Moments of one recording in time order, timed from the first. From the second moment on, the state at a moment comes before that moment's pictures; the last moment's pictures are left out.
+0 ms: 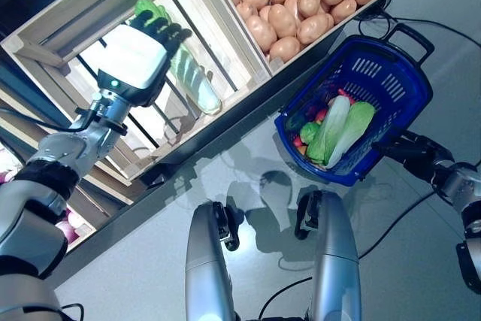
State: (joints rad) left arm -1.06 1.05 -0.91 0.81 0.72 -0.31 0.74; right arm -0.81 -0.84 0.22 1.18 0.88 0.17 0.35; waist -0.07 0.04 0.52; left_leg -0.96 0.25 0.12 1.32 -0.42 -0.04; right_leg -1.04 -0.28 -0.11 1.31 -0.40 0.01
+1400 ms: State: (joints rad) left arm -1.24 1.08 -1.11 0.74 0.70 -0.26 0.51; right arm -0.75 -0.96 0.20 1.11 1.04 0.08 0.45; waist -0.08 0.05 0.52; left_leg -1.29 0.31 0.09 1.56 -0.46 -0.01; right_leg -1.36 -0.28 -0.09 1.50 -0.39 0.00
